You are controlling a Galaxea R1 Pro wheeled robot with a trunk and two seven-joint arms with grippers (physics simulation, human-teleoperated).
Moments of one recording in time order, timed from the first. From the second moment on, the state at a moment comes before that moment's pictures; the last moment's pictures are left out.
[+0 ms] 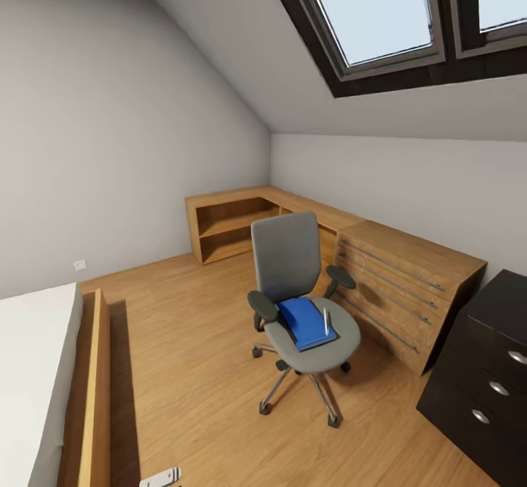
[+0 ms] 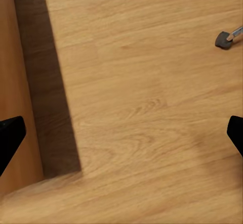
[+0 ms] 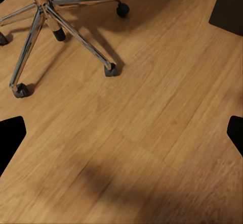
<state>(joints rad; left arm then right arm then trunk) -0.27 -0.04 0.05 -0.30 0.20 -0.17 0.14 -0.33 0.01 0.00 0.02 -0.37 -0.64 -0.01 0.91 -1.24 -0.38</state>
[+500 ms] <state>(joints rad) -0.27 -0.04 0.05 -0.30 0.20 -0.17 0.14 -0.33 0.01 0.00 0.02 -0.37 -0.64 -0.01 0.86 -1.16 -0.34</state>
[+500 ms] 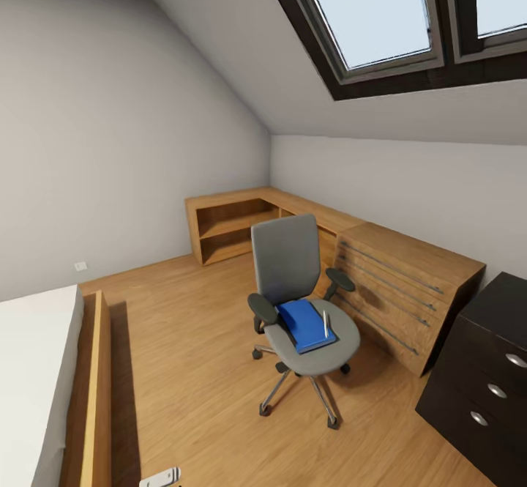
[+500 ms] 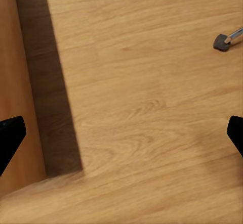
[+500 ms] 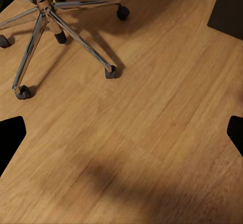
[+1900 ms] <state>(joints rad) -0.27 -0.04 0.05 -0.27 0.21 -0.17 0.14 -0.33 -0.01 -0.01 -0.10 -0.40 -0.65 -0.01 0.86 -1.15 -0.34</state>
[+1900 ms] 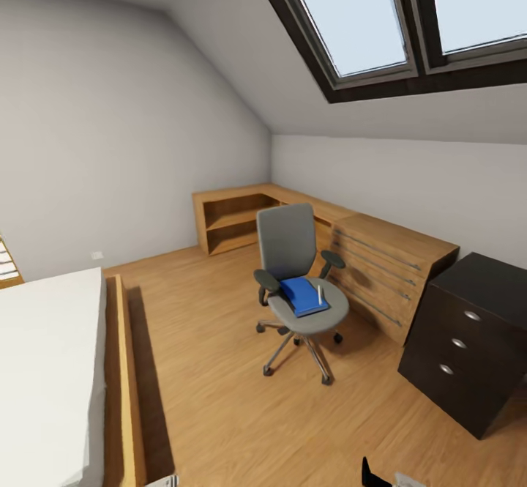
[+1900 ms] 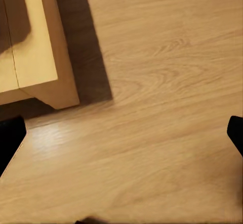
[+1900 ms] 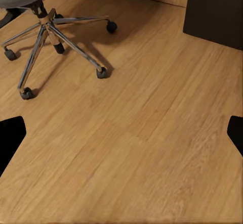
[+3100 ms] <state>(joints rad) -0.27 -0.04 0.05 -0.27 0.21 -0.18 0.14 -0.33 -0.02 0.01 -0.04 -0.32 -0.65 0.00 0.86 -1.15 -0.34</state>
